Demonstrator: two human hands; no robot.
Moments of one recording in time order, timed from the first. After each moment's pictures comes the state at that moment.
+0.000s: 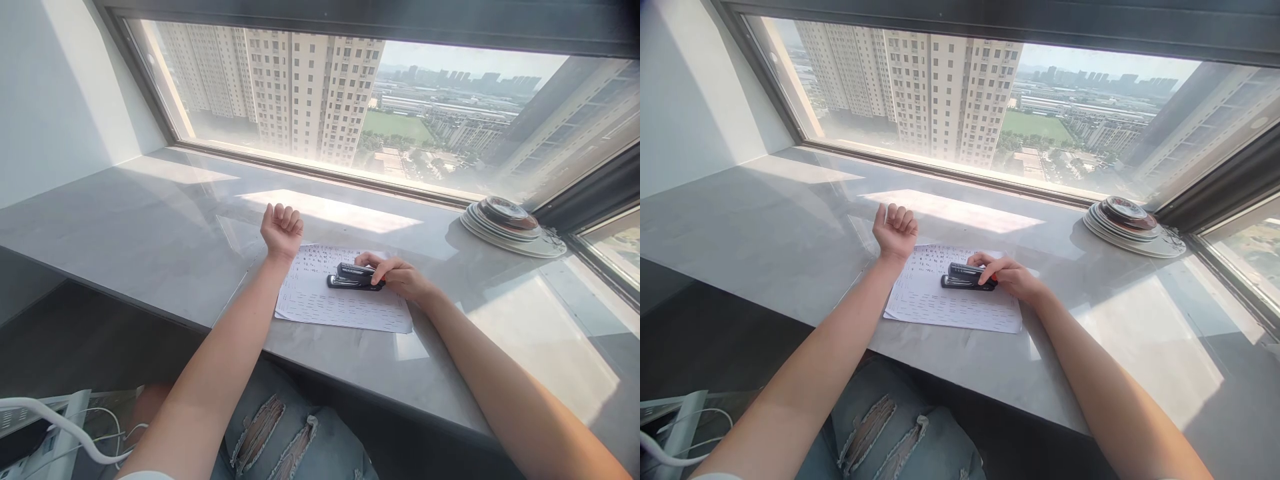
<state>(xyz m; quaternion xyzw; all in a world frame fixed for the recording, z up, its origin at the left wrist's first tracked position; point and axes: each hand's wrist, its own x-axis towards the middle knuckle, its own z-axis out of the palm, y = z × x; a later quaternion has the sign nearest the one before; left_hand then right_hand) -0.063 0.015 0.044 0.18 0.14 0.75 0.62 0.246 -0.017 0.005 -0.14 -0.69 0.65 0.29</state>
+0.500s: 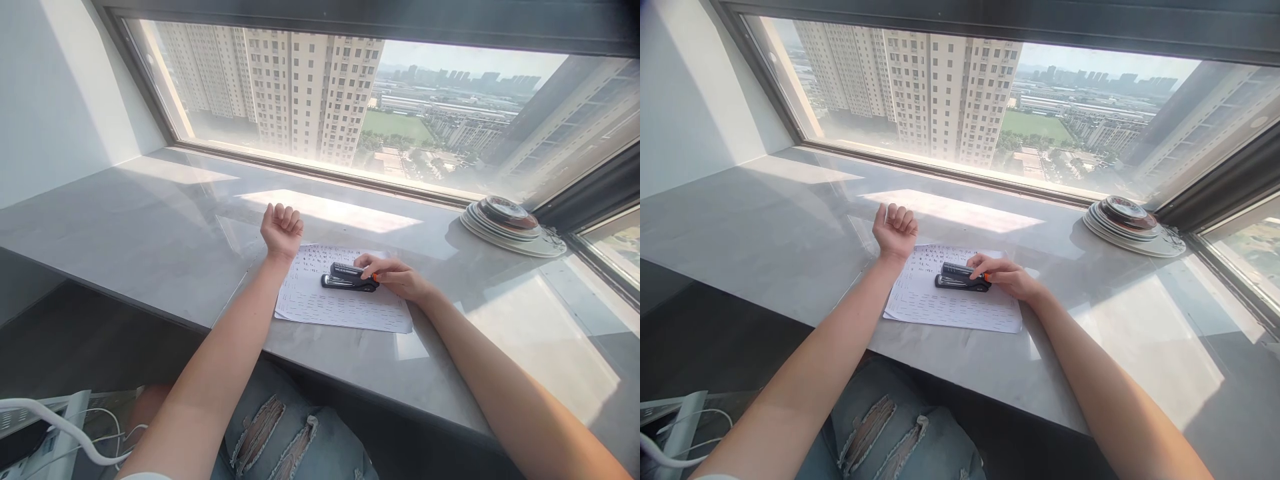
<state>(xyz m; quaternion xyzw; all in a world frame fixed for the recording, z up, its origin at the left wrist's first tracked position) -0.061 0.015 0.045 0.19 0.12 0.75 0.62 0.244 -0.022 0.009 -0.21 -0.69 0.64 0.28</state>
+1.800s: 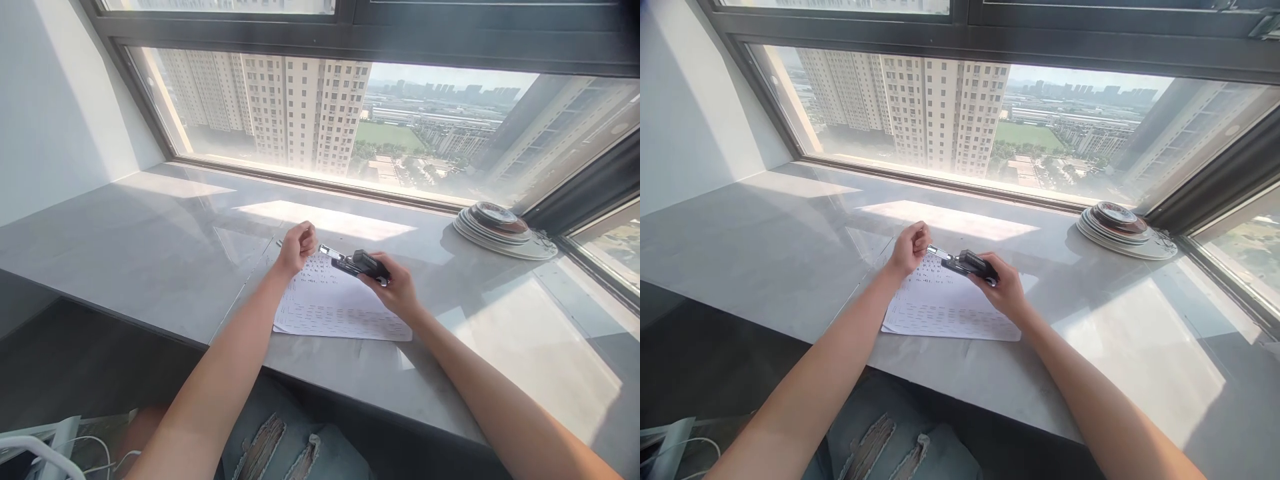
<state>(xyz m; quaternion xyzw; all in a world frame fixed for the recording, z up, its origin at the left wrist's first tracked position) -0.047 0.018 0.040 0.40 0.25 0.58 0.67 0.207 -0.060 0.029 -0.40 -0.77 0.20 0.45</state>
